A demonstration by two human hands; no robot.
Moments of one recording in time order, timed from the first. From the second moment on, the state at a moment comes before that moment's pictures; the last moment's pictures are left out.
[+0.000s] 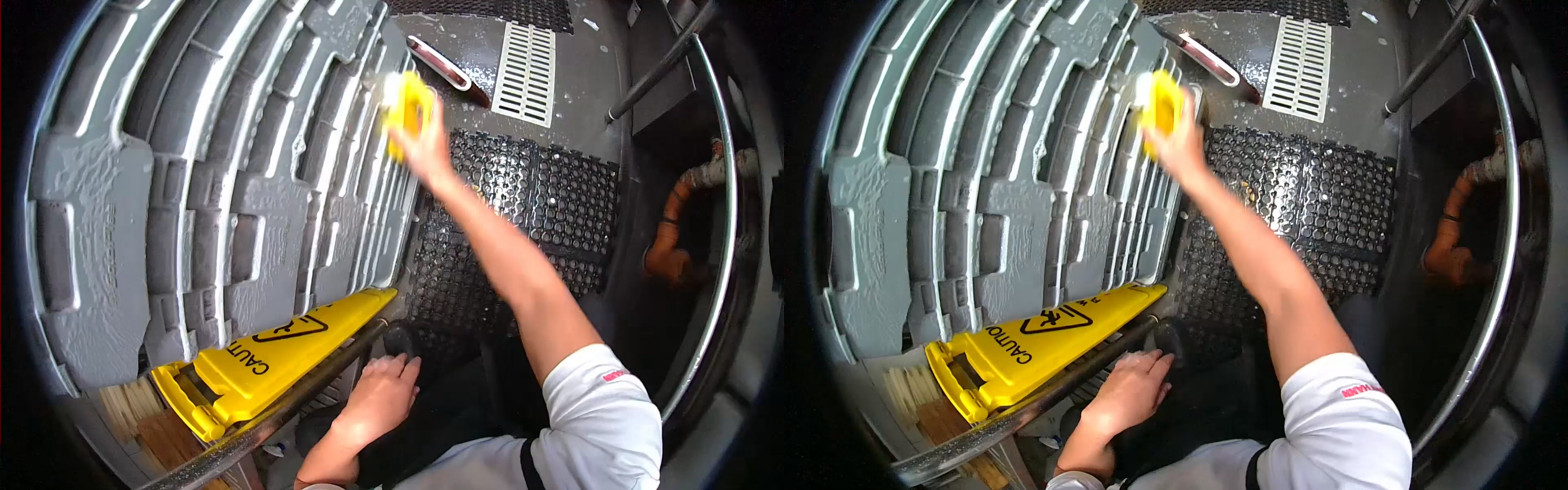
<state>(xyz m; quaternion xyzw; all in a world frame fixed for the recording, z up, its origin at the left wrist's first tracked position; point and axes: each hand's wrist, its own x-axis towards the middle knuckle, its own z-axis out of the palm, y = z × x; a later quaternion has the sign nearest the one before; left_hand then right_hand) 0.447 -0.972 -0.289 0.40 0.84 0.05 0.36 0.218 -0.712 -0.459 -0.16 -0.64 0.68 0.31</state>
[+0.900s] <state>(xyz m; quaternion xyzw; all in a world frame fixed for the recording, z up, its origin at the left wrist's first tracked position) 0.425 -0.964 -0.296 0.42 0.83 0.01 0.37 0.191 -0.713 -0.520 -0.20 -0.55 0.76 0.29</state>
